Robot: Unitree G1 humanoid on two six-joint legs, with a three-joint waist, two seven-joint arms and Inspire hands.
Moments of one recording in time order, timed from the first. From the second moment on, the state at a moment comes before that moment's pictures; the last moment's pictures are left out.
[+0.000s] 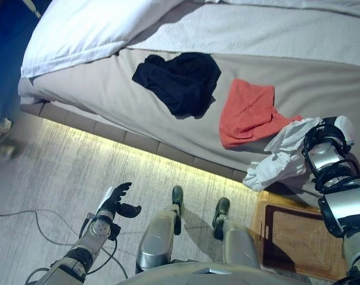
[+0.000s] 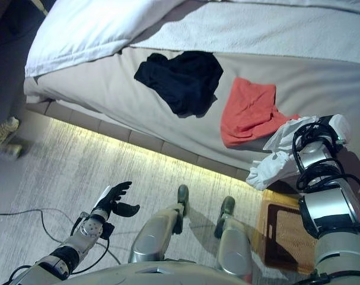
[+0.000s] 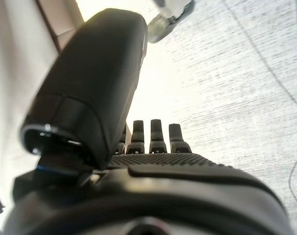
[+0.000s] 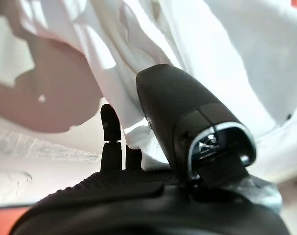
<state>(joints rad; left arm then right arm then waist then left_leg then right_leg) -0.12 0.42 -0.42 1.01 -0.04 -0.20 0.18 -0.78 -0.71 0.20 1.20 0.09 0.15 -0.41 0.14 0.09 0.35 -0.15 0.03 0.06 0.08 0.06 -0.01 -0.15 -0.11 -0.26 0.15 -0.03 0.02</state>
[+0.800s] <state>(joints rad) -0.02 0.36 -0.38 1.08 0.01 -0.22 0.21 -0.79 -0.71 0.06 0.93 0.48 -0.06 -0.56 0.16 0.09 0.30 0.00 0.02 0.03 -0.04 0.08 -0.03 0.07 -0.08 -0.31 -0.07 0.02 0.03</state>
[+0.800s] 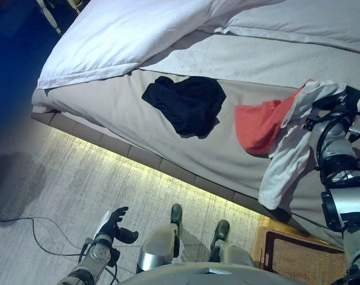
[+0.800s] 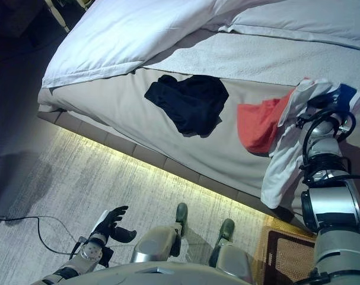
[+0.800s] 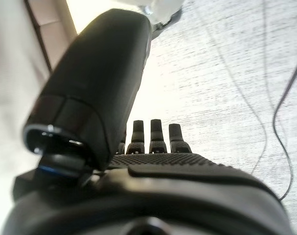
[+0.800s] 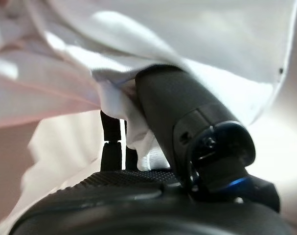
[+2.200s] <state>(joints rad) 0.07 0.28 -0.25 1.07 -0.04 -0.22 0.16 -0.36 -0.41 -0.05 0.05 0.51 -0.32 -0.76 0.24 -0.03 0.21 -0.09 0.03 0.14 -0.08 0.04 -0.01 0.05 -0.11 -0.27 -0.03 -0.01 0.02</state>
